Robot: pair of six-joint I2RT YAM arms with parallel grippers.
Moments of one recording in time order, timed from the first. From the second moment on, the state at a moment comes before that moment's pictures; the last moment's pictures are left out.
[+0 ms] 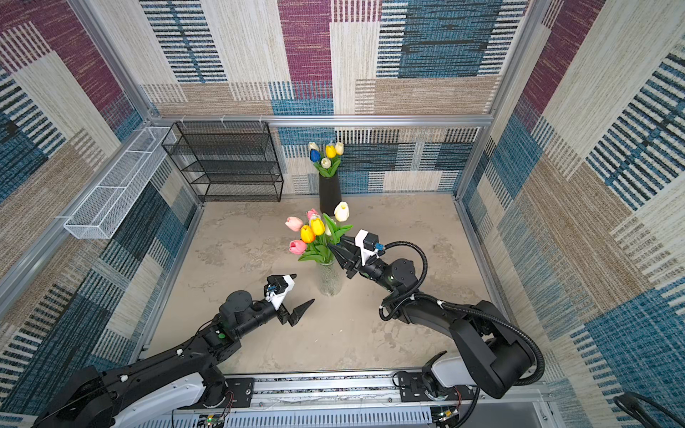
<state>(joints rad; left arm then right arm) -0.72 0.95 0.25 0.54 0.17 0.15 0.57 1.36 0.52 1.23 -0.43 0.14</state>
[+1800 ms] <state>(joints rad) -0.72 0.95 0.25 0.54 0.19 0.15 0.58 1.11 0.46 0.77 -0.37 -0.03</state>
